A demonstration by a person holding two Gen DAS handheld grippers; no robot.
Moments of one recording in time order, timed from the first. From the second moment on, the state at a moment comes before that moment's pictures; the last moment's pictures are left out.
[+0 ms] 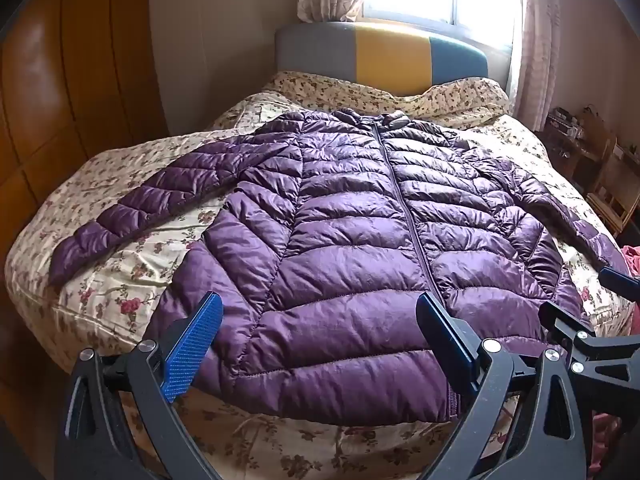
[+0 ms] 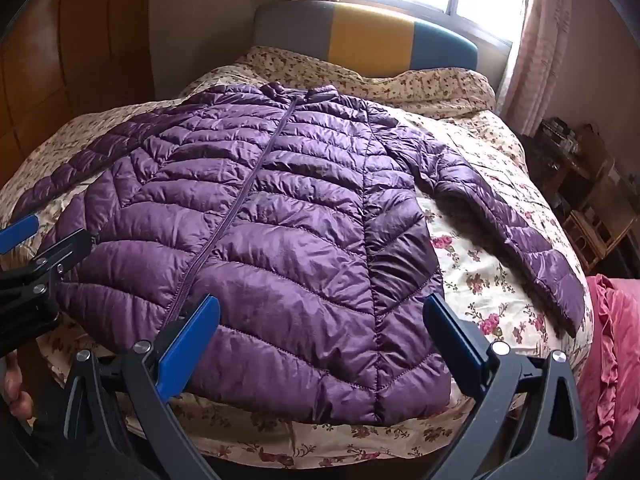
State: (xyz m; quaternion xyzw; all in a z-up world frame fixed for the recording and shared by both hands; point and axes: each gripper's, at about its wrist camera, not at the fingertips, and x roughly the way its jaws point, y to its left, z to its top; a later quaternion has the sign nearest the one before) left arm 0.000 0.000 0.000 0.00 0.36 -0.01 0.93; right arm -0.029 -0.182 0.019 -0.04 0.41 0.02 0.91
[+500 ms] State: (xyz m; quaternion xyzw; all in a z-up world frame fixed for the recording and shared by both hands) left arm -0.003 -0.005 0.005 0.01 0.35 -0.01 0.94; right arm -0.027 -0.190 0.016 -0.03 0.41 0.00 0.91
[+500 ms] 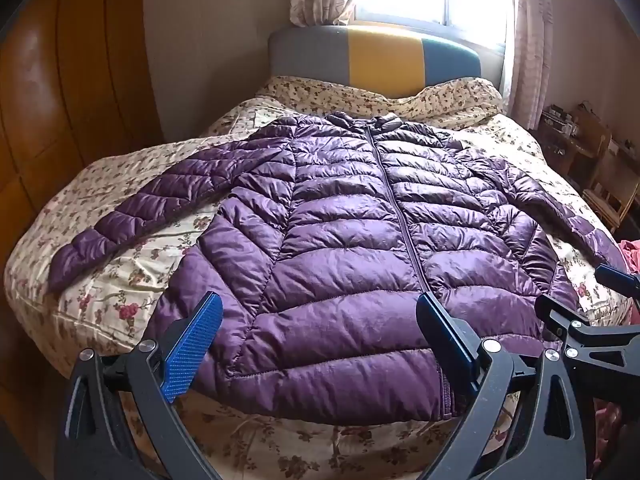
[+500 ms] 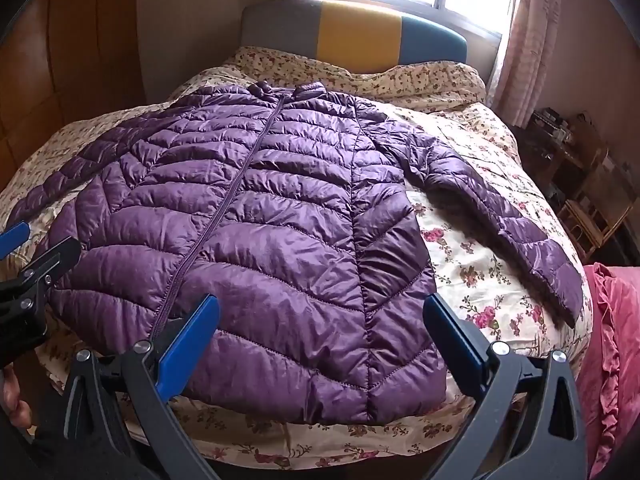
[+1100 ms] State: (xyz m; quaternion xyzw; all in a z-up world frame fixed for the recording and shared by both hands) left arm -0.002 -0.007 0.001 0.02 0.35 -0.01 0.94; right arm -0.027 -0.194 0.016 -0.03 0.41 0.00 0.91
